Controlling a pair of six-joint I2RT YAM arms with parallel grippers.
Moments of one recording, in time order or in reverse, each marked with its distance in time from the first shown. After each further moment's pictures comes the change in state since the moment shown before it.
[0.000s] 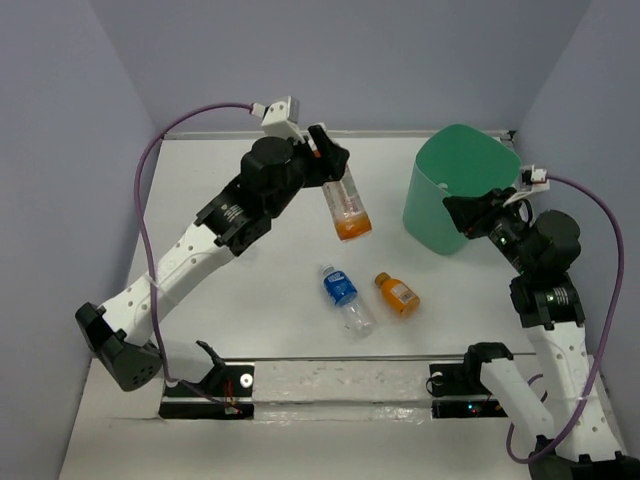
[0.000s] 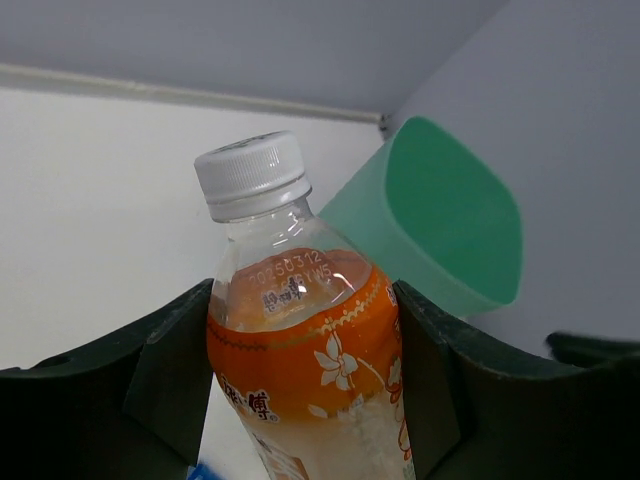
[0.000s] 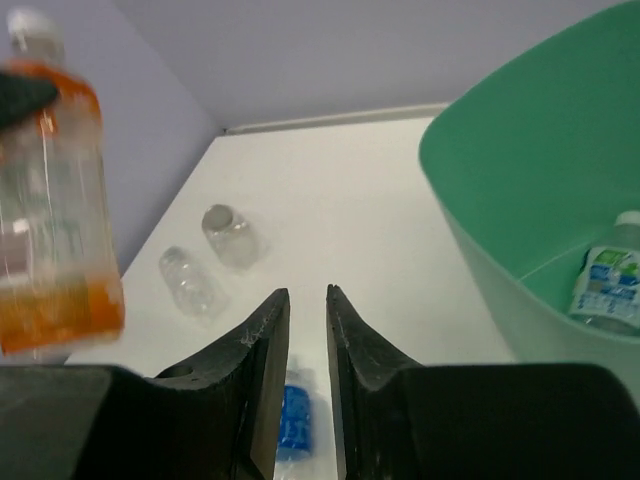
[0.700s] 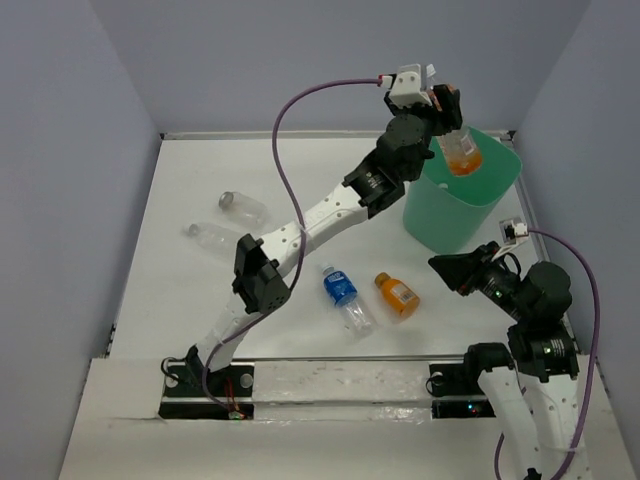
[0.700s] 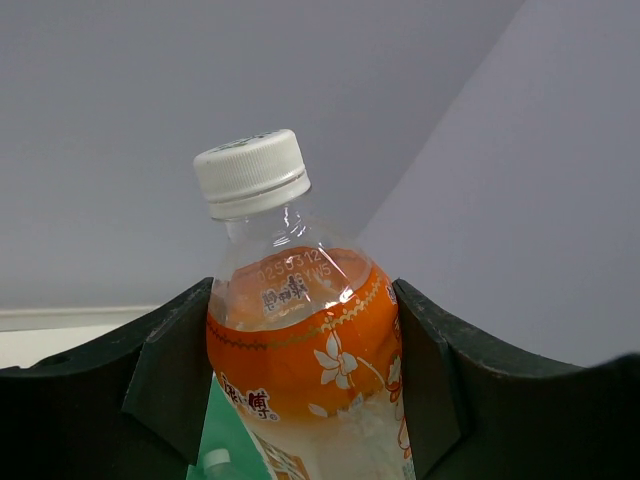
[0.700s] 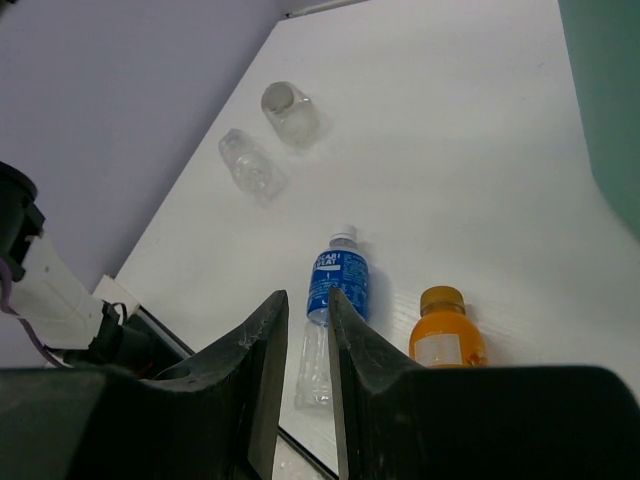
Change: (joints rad) left arm -0.211 0.921 0.994 0.416 -0.320 0.233; right arm 0.000 -0.390 -0.266 -0.226 -0.238 0.071
